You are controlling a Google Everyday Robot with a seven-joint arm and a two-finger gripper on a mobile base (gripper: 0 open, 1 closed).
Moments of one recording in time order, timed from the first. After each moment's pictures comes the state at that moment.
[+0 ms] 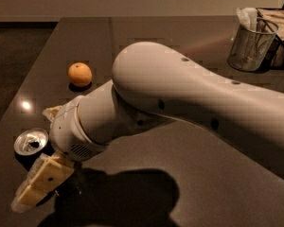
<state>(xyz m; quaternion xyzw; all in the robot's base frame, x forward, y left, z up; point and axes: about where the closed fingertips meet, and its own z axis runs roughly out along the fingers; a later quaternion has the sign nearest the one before) 0.340 0.183 0.900 -0.64 0.60 0.34 0.33</state>
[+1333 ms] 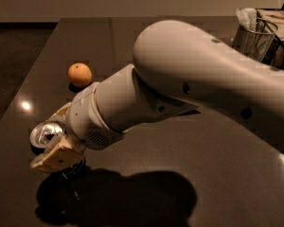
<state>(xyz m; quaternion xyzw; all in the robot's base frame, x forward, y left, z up) 0.347 0.156 0.919 -0.64 0.61 0.33 0.33</state>
